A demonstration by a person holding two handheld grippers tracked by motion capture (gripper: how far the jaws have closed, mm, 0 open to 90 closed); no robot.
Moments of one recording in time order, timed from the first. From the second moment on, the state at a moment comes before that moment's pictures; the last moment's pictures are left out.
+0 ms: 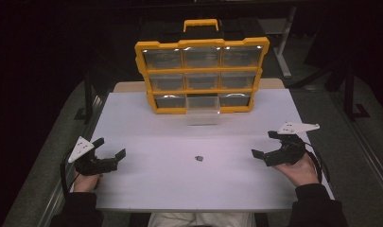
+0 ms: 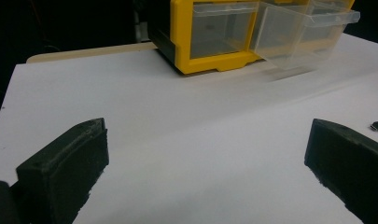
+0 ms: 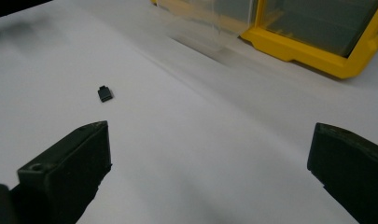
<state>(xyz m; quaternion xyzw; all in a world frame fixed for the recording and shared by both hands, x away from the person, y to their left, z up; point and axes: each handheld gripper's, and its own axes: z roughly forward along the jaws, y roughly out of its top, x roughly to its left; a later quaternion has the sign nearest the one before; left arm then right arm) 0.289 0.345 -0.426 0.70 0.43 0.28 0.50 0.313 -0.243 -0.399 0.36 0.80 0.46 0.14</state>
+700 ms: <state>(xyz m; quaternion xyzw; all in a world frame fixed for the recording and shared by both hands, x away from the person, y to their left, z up) 0.289 0.346 -0.427 0.70 0.43 0.28 0.50 0.326 -0.221 -0.372 0.33 0.83 0.44 0.12</state>
